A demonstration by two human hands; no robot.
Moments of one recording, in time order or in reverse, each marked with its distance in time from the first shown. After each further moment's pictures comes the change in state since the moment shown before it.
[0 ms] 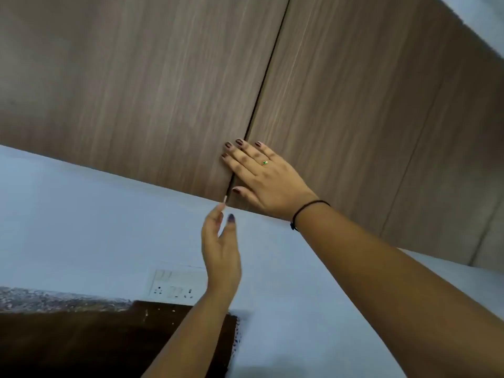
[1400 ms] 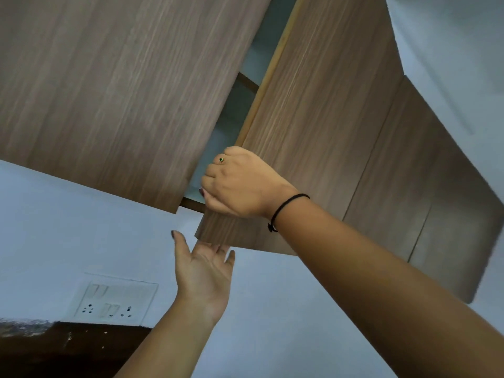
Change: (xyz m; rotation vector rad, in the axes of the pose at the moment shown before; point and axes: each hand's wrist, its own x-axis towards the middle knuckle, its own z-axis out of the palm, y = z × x) left_hand -0.015 0.020 0.042 -0.774 -0.246 -0.621; right_hand 0.016 0.027 -0.047 -0.089 0.196 -0.380
